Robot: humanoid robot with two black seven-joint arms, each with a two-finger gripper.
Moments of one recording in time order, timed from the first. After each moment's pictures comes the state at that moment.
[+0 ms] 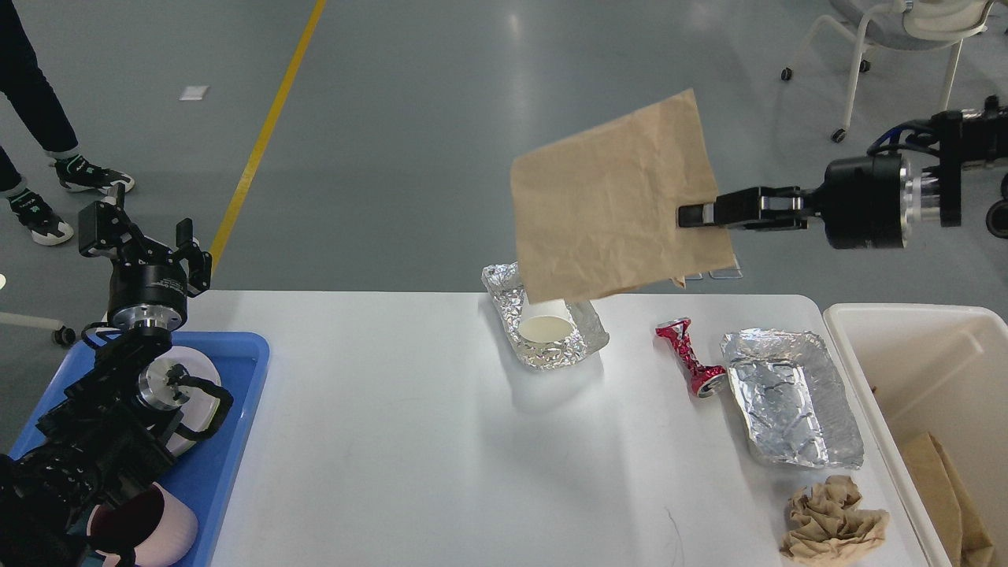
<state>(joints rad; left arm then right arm) -0.76 0.23 -0.69 -0.23 -0.10 -0.29 -0.72 1.88 -0.78 -0.89 1.30 -0.66 0.23 0.72</state>
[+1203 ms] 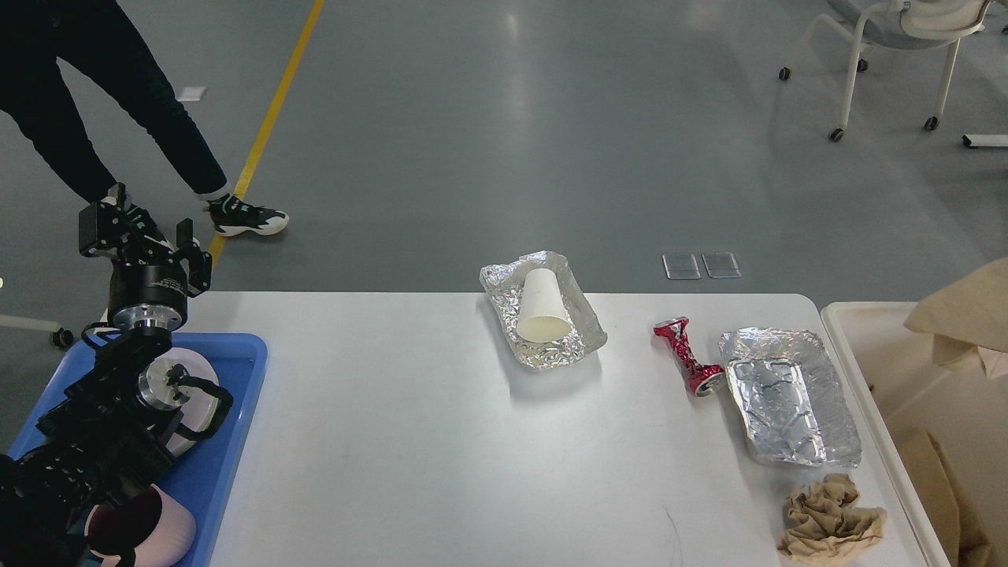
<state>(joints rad) -0.76 0.23 -0.69 -0.23 -0.10 -0.29 -0.72 1.10 -0.82 -0.90 0.62 0.13 0.08 0.11</state>
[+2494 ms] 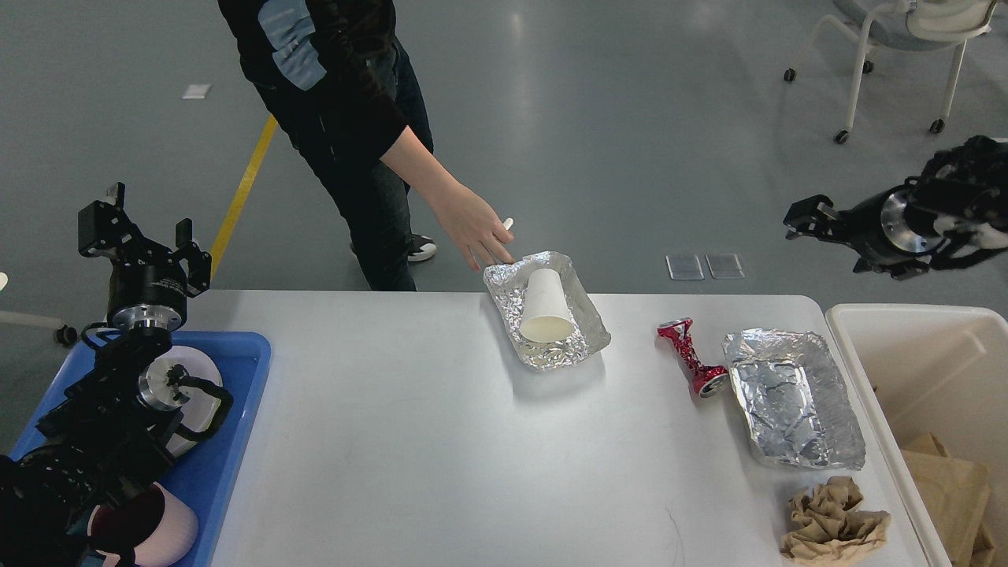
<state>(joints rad) -0.76 0.23 -0.69 -0.23 -0.10 -0.29 -0.72 1.71 -0.38 -1.31 0.84 0.14 0.43 -0.02</state>
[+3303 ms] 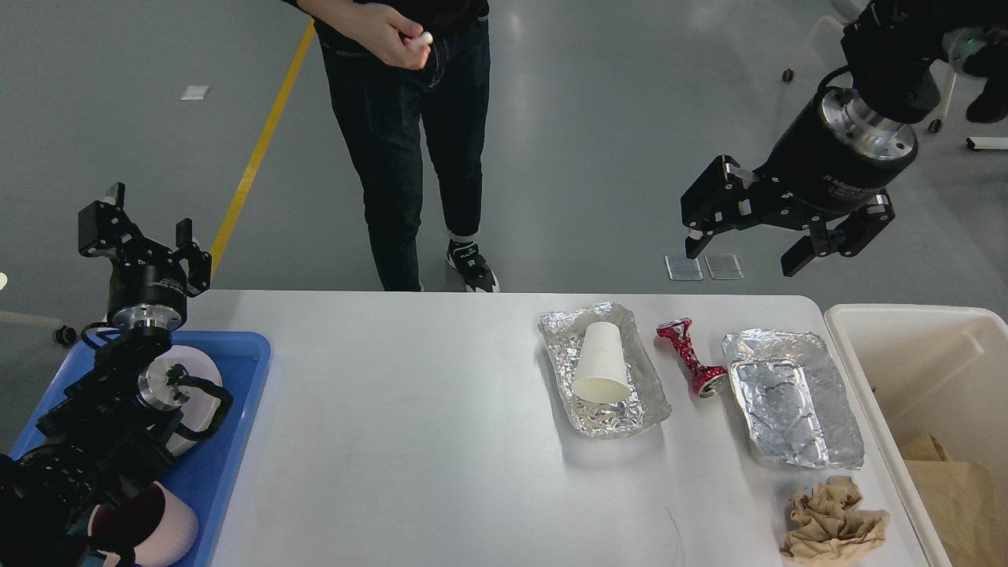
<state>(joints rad) -0.76 0.23 -0.69 -0.23 -0.10 -0.29 -0.72 2.34 -0.21 -1.39 1.29 0.14 0.92 -0.02</state>
